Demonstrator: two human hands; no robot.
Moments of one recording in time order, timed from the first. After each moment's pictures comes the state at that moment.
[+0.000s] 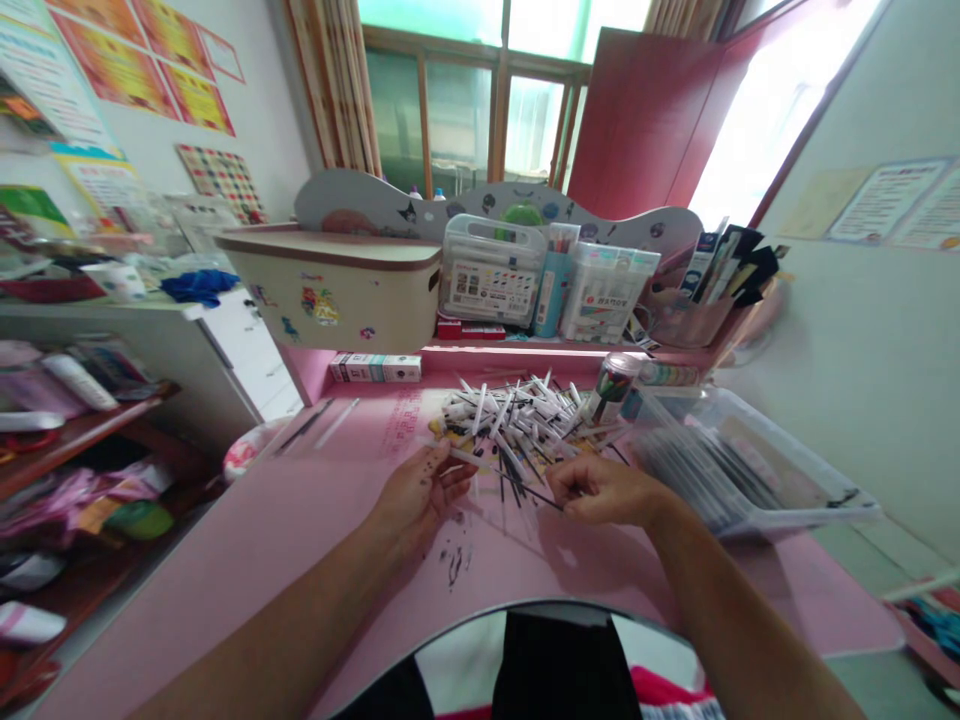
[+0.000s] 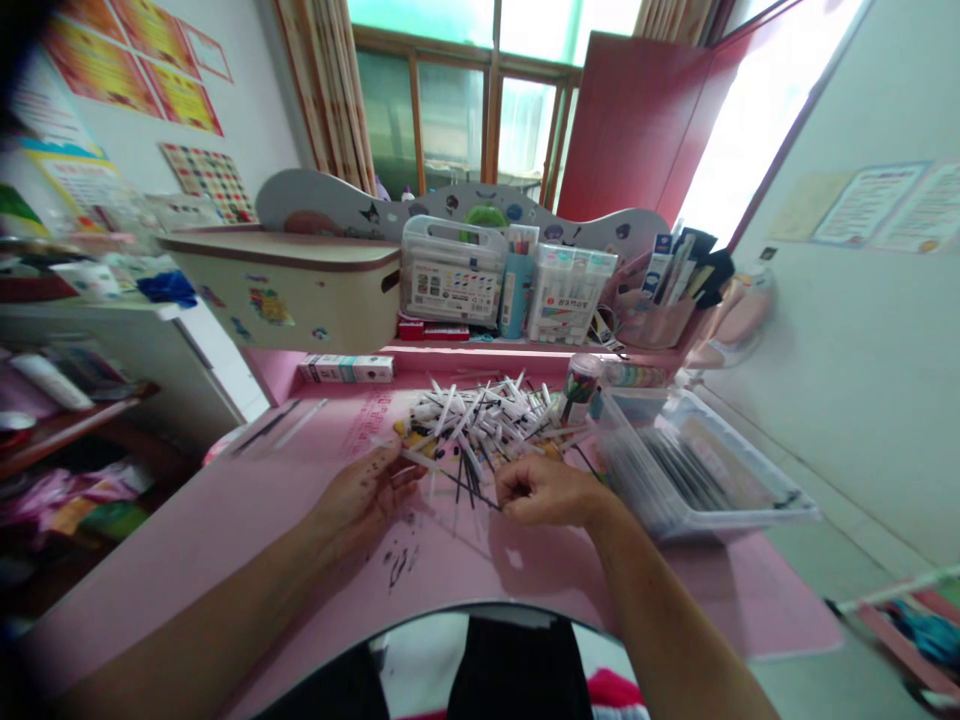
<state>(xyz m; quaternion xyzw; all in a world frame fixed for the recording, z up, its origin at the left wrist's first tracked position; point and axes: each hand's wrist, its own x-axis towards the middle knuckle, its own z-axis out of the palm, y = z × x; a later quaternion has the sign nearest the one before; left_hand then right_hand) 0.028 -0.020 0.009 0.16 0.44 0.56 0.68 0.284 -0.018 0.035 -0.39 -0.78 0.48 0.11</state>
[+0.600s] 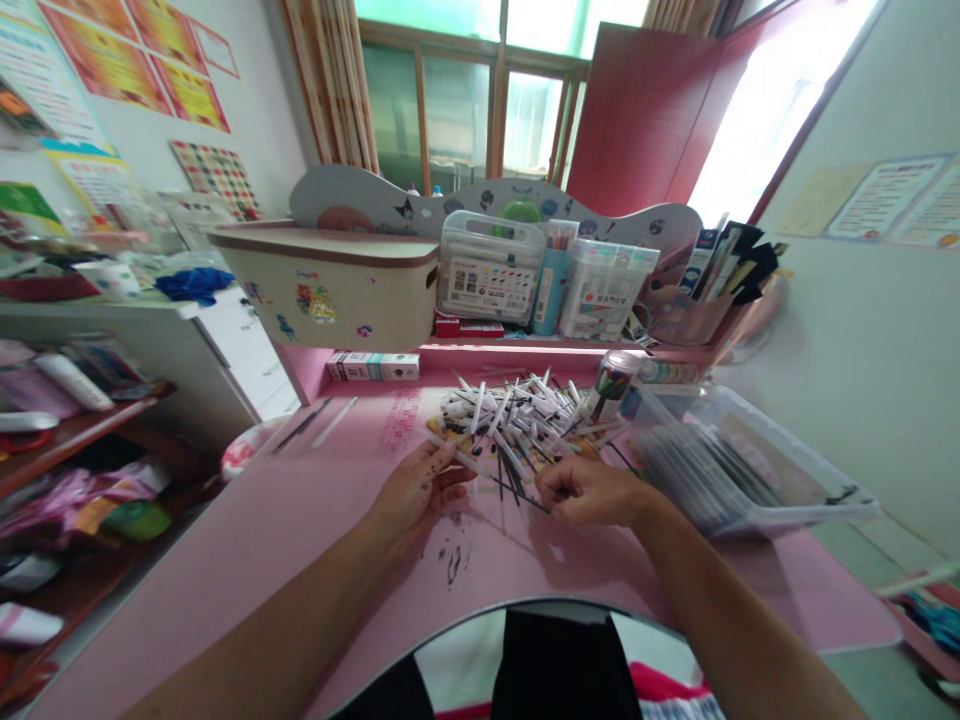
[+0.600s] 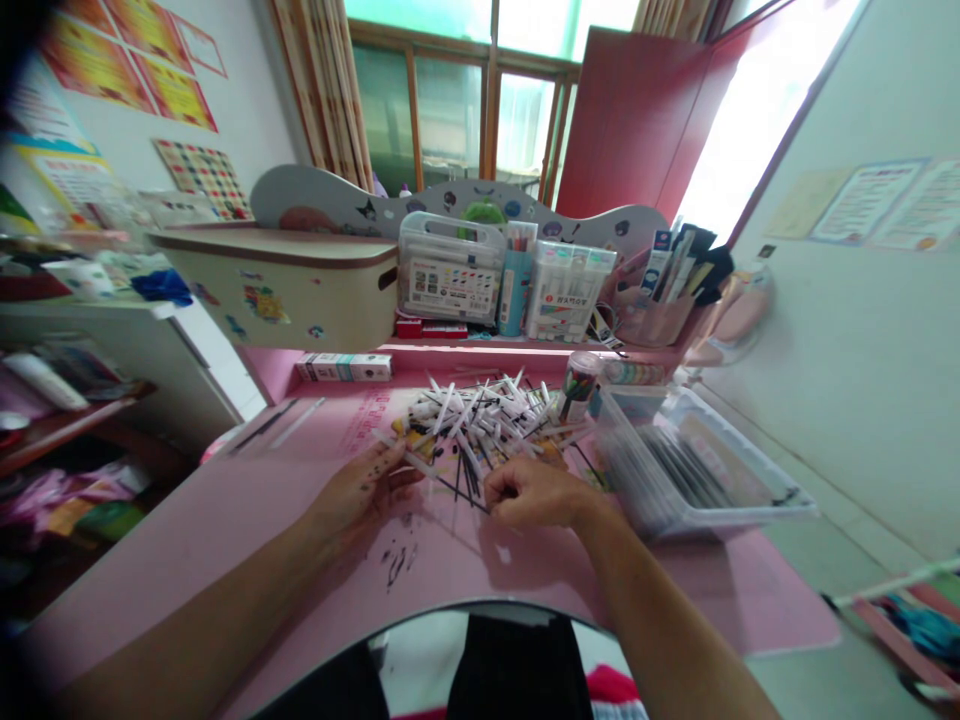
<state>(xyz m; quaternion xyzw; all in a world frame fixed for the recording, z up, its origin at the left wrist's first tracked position) 0.022 -0.020 -0.003 0.26 0.43 0.52 0.69 0.272 -0.014 0.024 -0.39 -0.79 0.47 0.08</state>
